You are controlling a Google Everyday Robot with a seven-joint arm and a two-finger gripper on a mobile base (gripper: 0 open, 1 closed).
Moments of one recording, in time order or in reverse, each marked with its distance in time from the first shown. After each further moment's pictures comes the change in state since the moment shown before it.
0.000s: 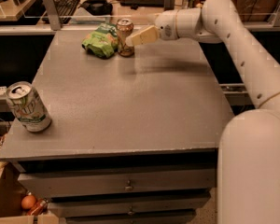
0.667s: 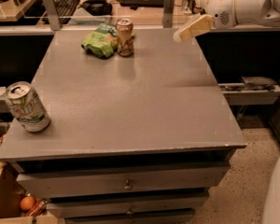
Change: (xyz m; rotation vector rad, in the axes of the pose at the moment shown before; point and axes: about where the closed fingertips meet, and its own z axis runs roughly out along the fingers) arm -0.019 0.003 -0.149 0.128 0.143 -0.158
